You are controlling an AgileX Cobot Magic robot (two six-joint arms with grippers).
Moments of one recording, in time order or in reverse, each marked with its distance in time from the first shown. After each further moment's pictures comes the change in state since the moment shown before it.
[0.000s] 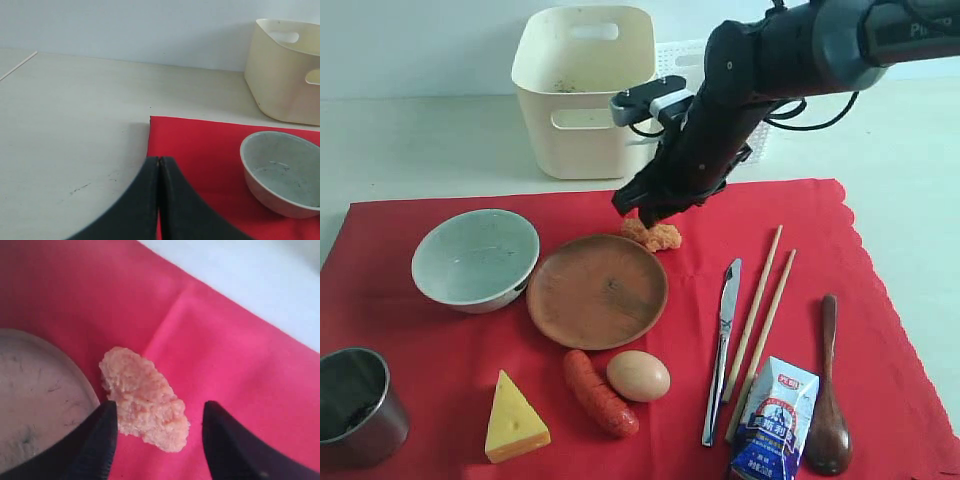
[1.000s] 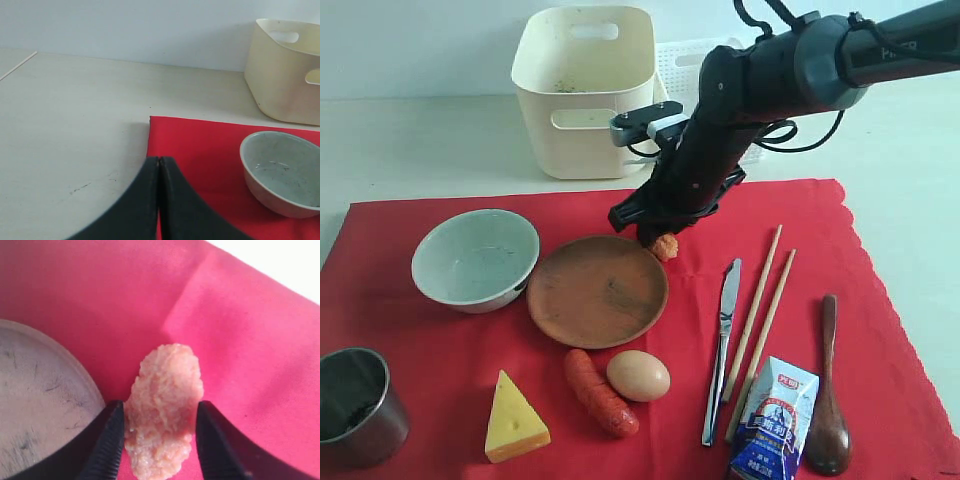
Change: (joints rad) left arm 0.000 0.000 0.000 0.000 0.000 0.000; right arm 0.000 0.066 0.000 0.070 0.004 -0.023
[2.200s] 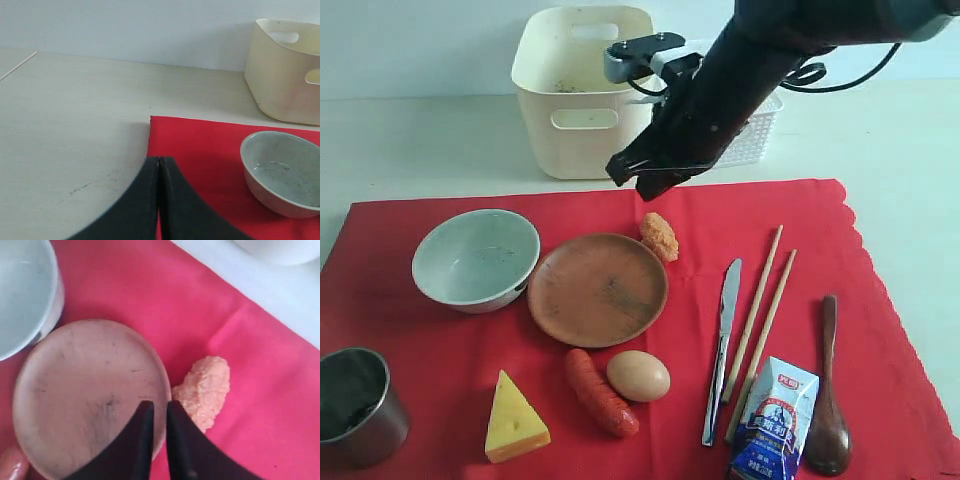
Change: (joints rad) left arm 0.000 0.000 0.000 0.000 0.000 0.000; right arm -0.014 -0.190 0.000 0.114 0.127 -0.174
